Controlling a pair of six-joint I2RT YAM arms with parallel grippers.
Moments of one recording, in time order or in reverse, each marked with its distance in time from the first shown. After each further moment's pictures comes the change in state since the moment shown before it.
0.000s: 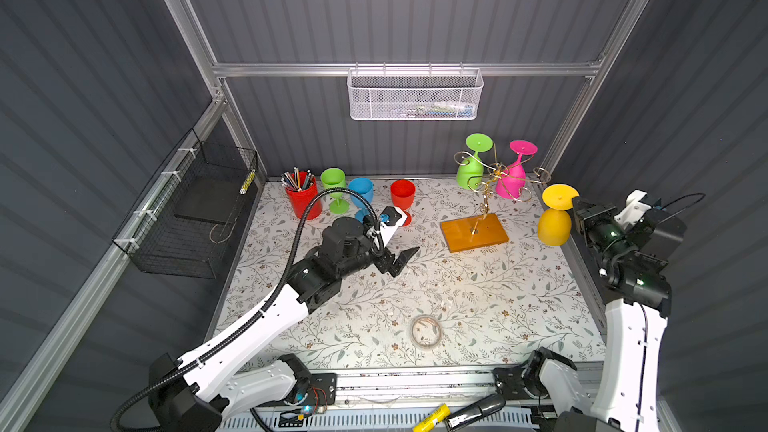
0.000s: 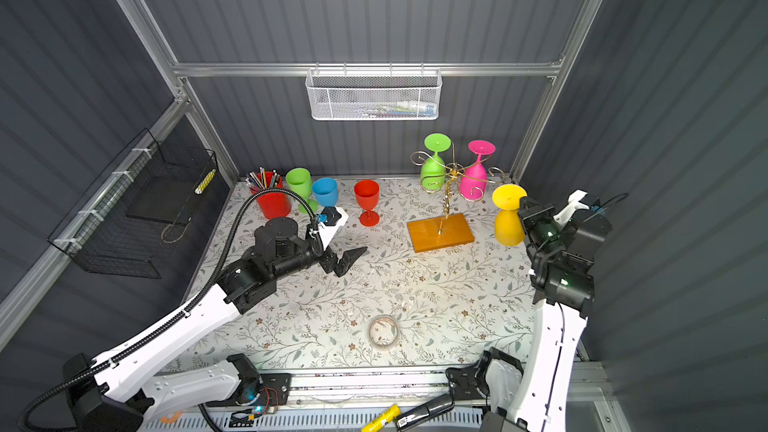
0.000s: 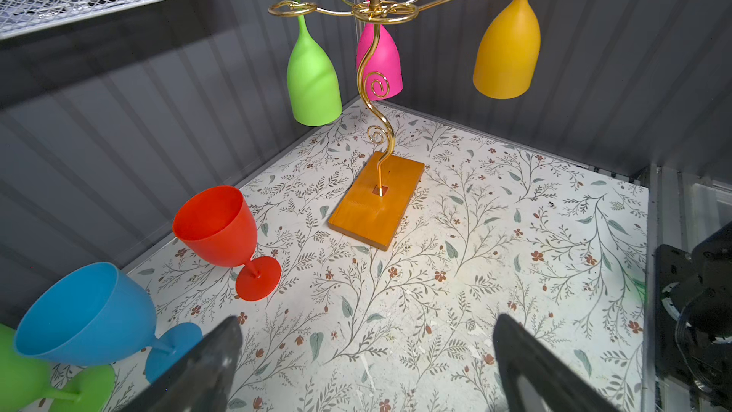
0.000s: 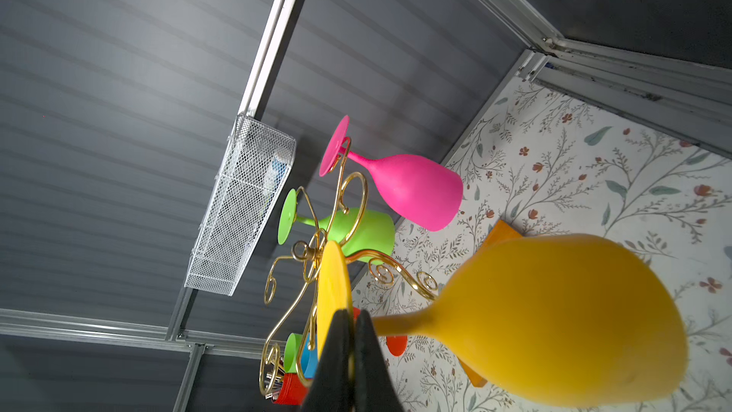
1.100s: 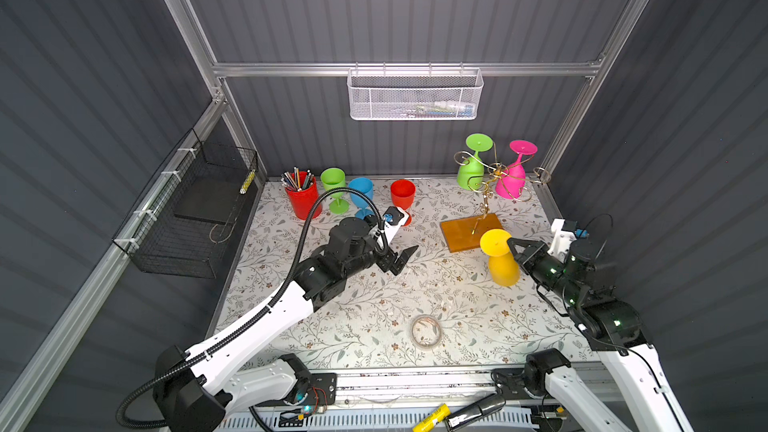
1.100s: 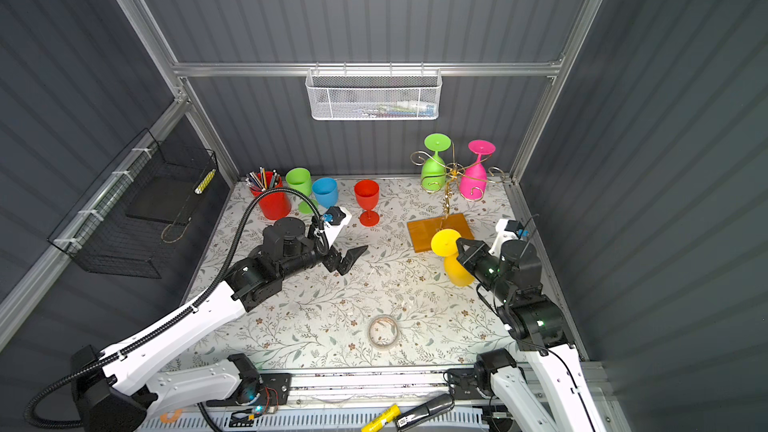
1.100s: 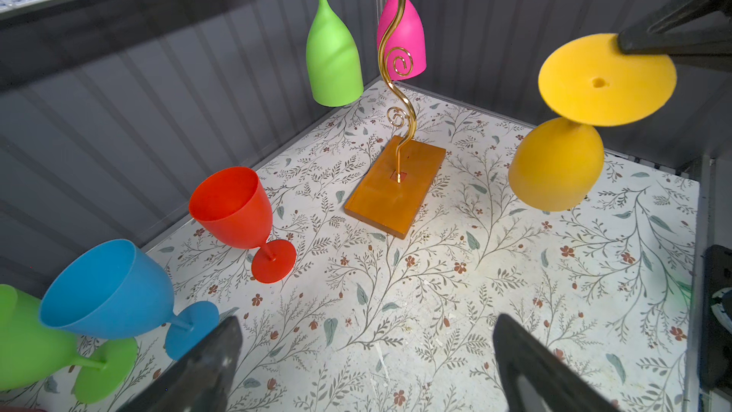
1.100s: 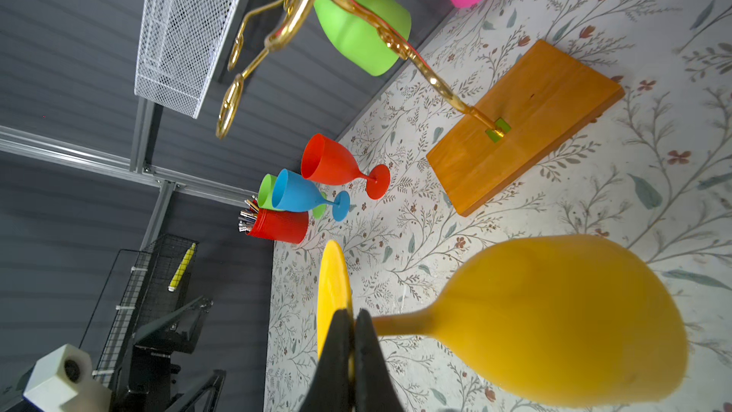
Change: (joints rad) left arm -0.011 0.035 -0.003 -0.005 -0.088 0.005; right arm 0.734 -0.191 -0.169 -0.189 0.401 -0.006
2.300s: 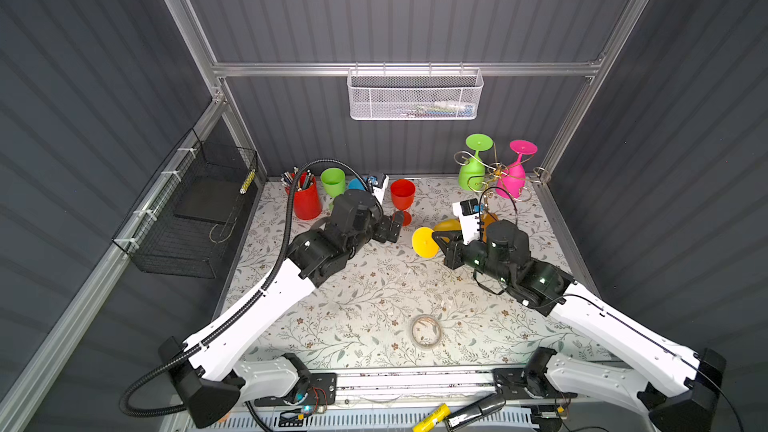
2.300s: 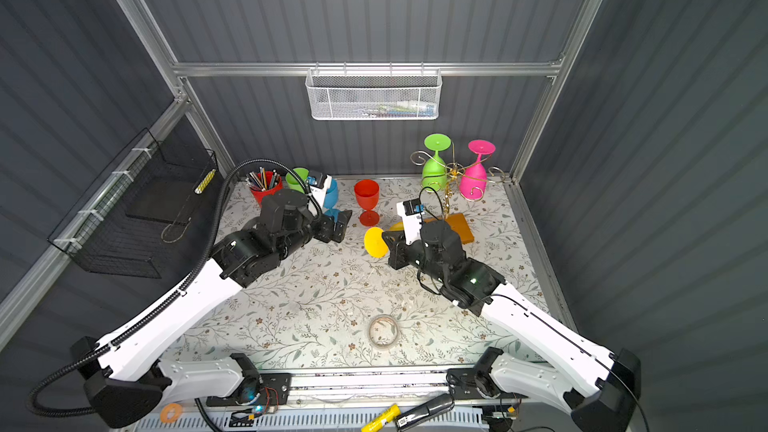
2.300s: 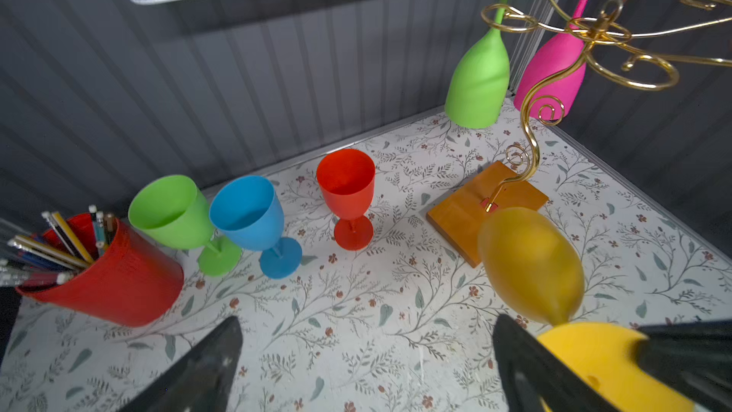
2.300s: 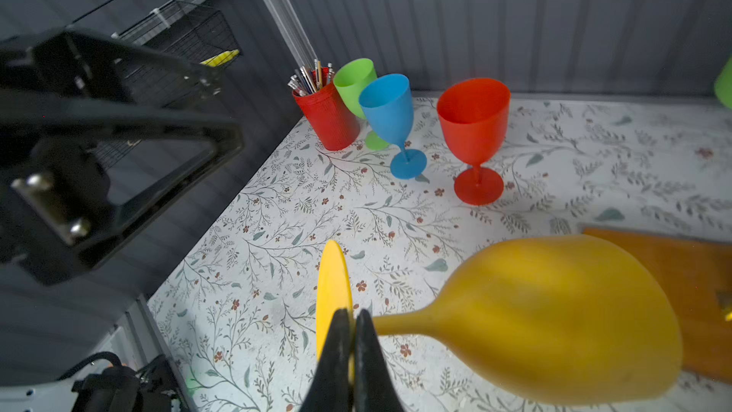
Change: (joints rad) left arm -0.002 0.160 0.448 -0.425 -0.368 -0.310; right arm 0.531 0.389 0.080 0.394 0.118 -0.589
